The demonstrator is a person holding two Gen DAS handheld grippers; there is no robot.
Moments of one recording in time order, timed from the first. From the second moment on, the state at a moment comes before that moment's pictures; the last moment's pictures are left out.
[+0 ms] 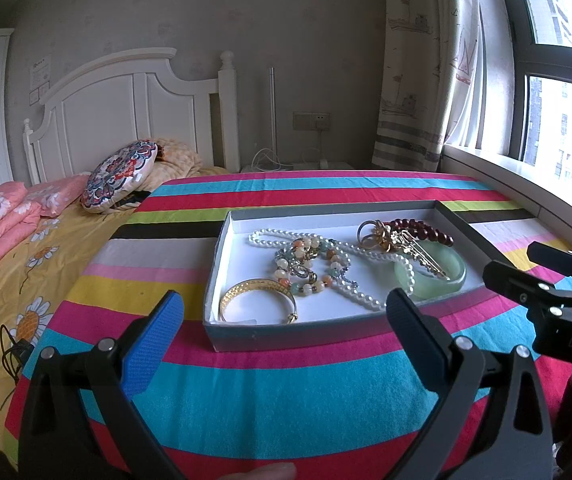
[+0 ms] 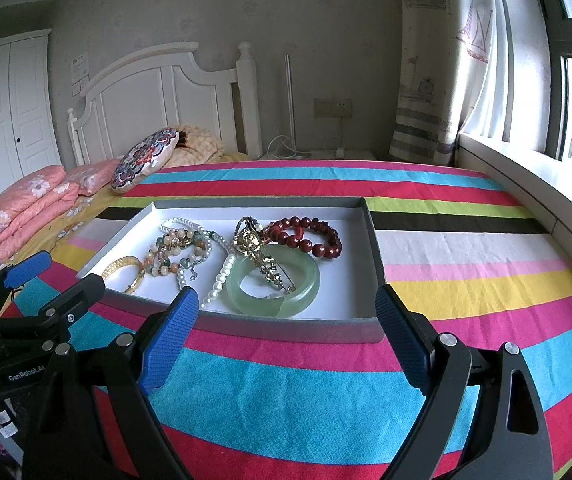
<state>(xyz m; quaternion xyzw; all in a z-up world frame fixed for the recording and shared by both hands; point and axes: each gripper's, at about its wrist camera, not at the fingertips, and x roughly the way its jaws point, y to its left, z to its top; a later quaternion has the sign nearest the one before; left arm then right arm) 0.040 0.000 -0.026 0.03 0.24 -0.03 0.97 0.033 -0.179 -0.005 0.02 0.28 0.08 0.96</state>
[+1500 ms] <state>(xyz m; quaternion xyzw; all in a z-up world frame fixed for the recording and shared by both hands) 0.036 0.000 -0.026 0.03 0.24 -0.03 0.97 0.033 -0.178 -0.005 0.03 0.28 0.08 0.96</state>
